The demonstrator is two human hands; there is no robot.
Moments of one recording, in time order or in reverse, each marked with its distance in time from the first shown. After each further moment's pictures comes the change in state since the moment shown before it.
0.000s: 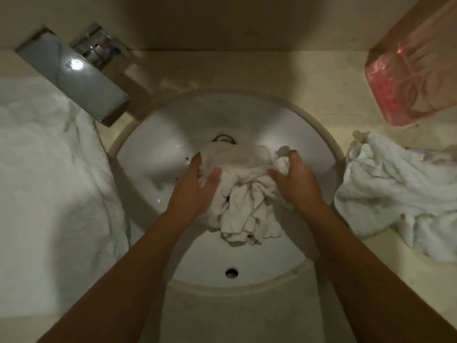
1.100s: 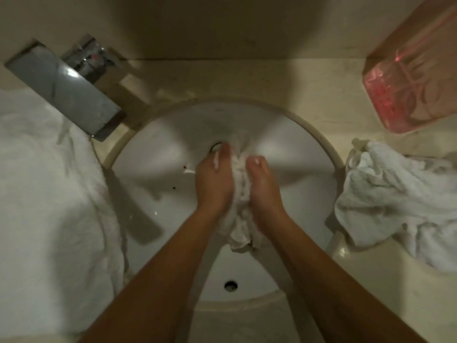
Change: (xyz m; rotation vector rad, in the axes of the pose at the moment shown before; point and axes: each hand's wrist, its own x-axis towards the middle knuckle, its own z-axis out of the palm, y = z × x) left_hand 0.010 0.068 0.032 -0.385 0.305 0.029; right_hand -0.035 -0.072 0.033 0.800 -0.052 0.111
